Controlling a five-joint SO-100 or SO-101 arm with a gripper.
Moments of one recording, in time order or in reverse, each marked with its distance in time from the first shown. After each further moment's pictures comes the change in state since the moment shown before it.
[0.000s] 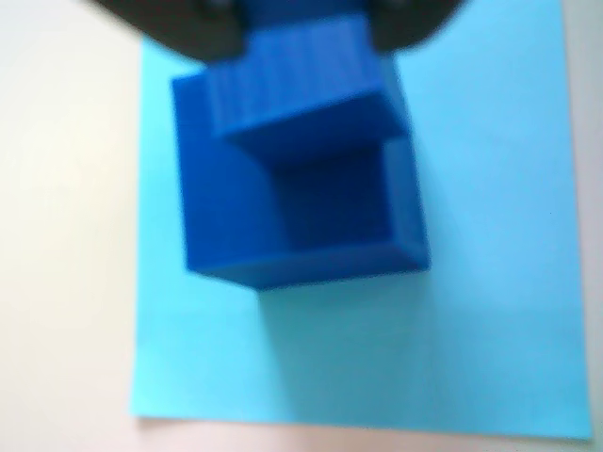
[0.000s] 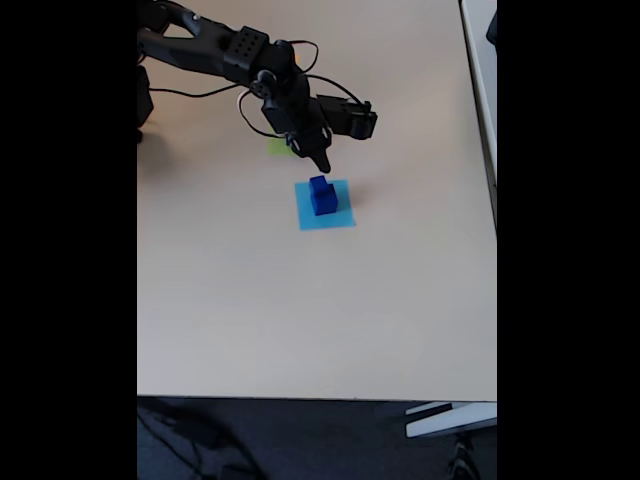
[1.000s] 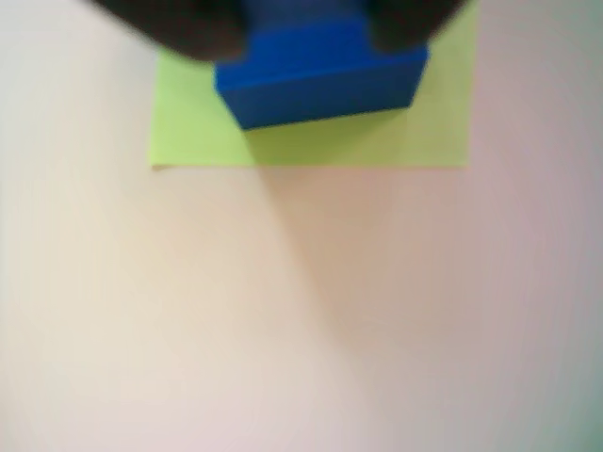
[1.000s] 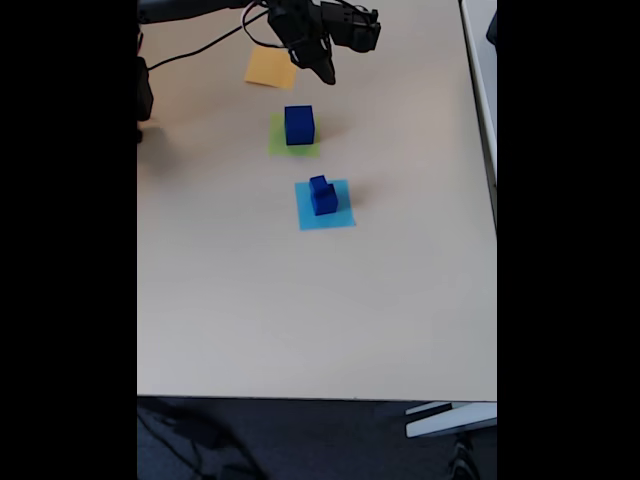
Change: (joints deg) arm -21.4 11.0 -3.5 13.5 30.1
